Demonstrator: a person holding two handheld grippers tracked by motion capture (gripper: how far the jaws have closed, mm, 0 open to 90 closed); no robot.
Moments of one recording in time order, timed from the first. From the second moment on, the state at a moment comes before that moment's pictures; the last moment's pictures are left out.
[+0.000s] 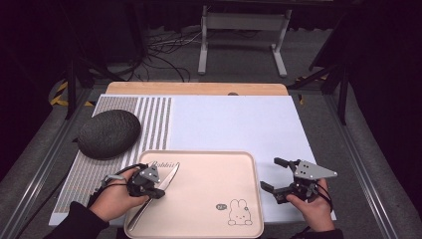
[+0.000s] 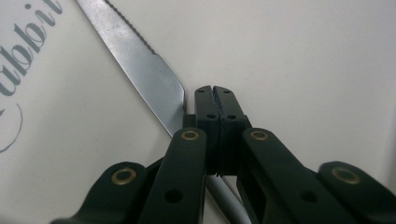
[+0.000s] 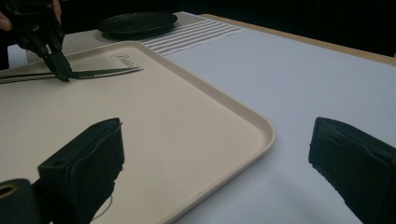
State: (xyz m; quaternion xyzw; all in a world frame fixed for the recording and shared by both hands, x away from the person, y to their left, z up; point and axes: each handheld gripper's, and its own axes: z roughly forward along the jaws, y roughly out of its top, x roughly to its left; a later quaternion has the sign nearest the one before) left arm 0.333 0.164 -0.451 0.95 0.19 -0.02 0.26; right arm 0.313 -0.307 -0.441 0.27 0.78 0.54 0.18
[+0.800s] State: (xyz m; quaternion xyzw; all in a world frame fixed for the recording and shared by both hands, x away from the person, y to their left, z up) left arm 0.334 0.190 -0.452 0.94 0.23 0.00 0.26; right arm 0.314 -0.307 -0.442 0.27 0.78 0.54 0.18
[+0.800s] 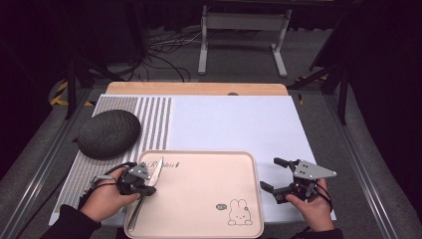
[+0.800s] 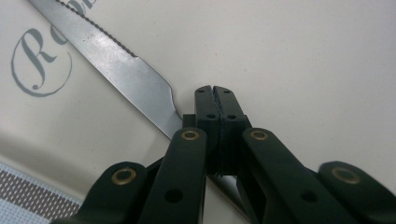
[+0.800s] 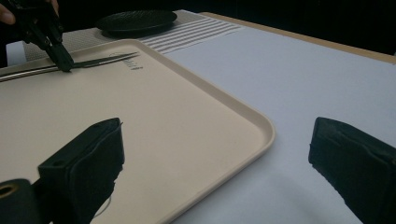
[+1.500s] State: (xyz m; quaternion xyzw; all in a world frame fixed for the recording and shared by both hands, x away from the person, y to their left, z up) left arm 0.332 0.211 -0.453 0.93 0.26 0.00 0.27; right arm 0.315 -0.306 -0.443 0.27 0.78 0.54 0.18
